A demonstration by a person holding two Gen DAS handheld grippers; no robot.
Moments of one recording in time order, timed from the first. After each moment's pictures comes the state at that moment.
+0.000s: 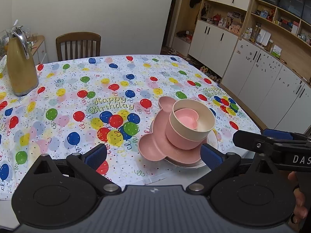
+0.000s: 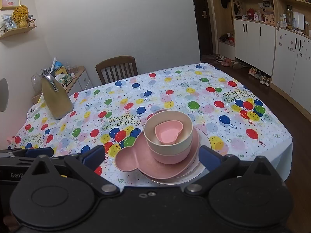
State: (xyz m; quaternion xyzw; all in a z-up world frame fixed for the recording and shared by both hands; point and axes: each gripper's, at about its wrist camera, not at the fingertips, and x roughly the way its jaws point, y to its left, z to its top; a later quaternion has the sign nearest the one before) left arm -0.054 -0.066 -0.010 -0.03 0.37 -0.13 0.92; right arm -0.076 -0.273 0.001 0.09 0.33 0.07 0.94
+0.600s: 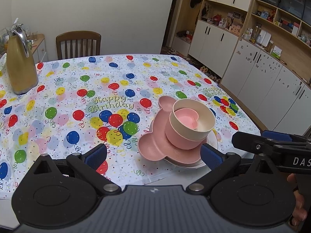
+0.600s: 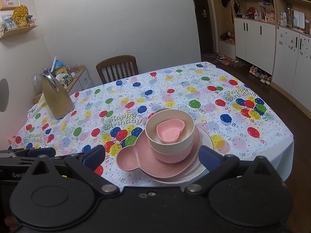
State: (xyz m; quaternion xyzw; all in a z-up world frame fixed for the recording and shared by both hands) left arm -0.054 -0.066 -0.011 -0.04 0.37 -0.13 0.92; right arm -0.078 -0.270 0.000 0.09 0.33 0.07 0.94
